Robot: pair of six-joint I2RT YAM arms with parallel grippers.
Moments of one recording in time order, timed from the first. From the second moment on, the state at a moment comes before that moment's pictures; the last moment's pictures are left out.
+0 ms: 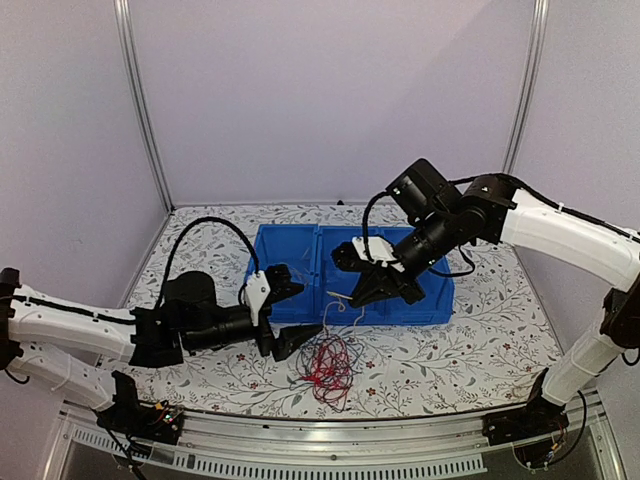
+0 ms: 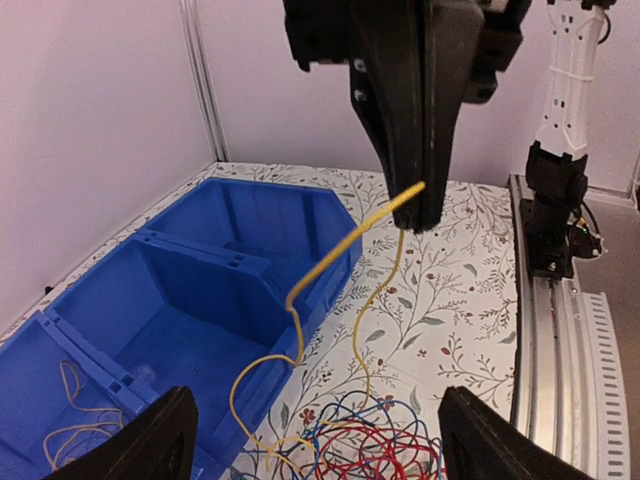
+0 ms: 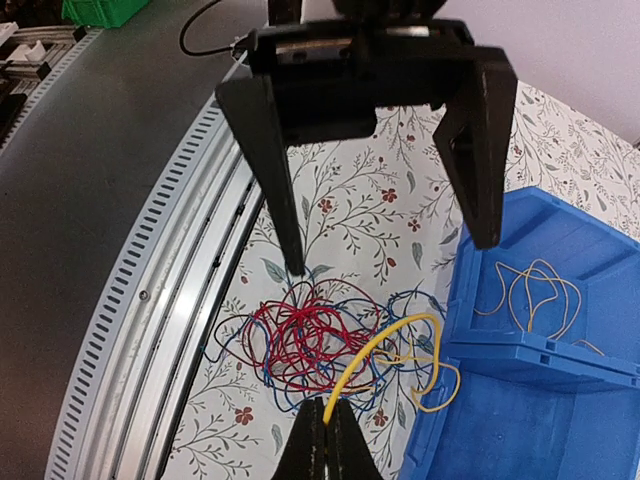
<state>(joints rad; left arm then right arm) -1.13 1.15 0.51 0.50 -0.03 0.09 0.92 1.56 1.49 -0.89 -0.60 -0.82</state>
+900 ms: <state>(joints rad) -1.26 1.84 0.70 0.82 -0.13 0.03 0.90 1.39 1.94 -0.93 -0.63 -0.76</state>
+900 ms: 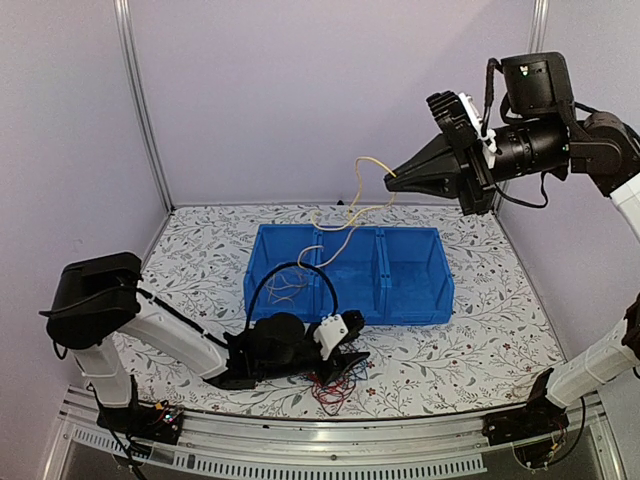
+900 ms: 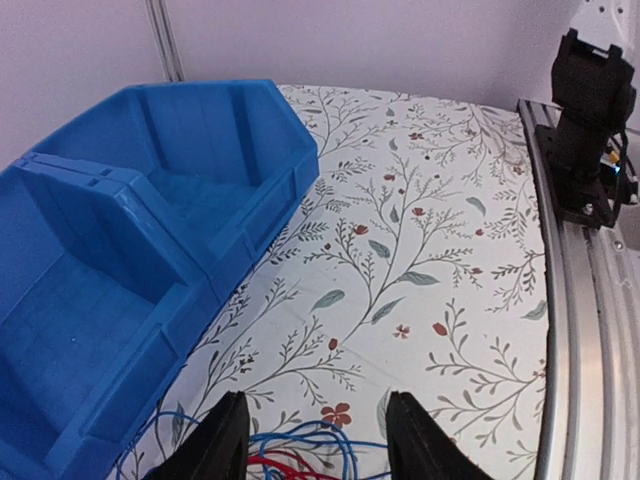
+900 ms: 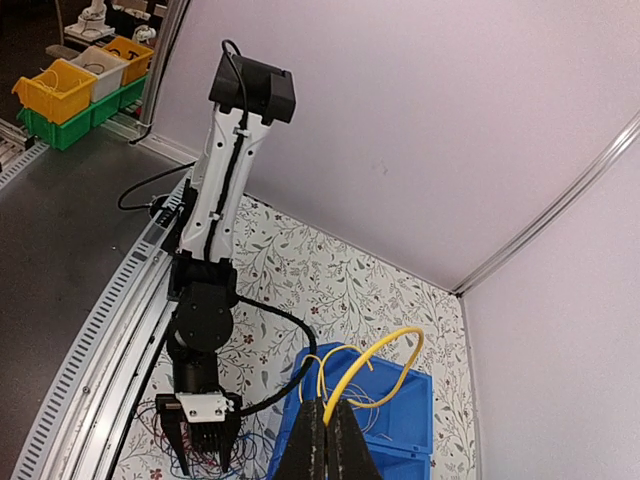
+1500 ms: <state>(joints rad) -1.41 1.20 0.55 0.83 -0.60 0.14 0.85 1.48 1.67 -0.69 -0.43 -0.68</state>
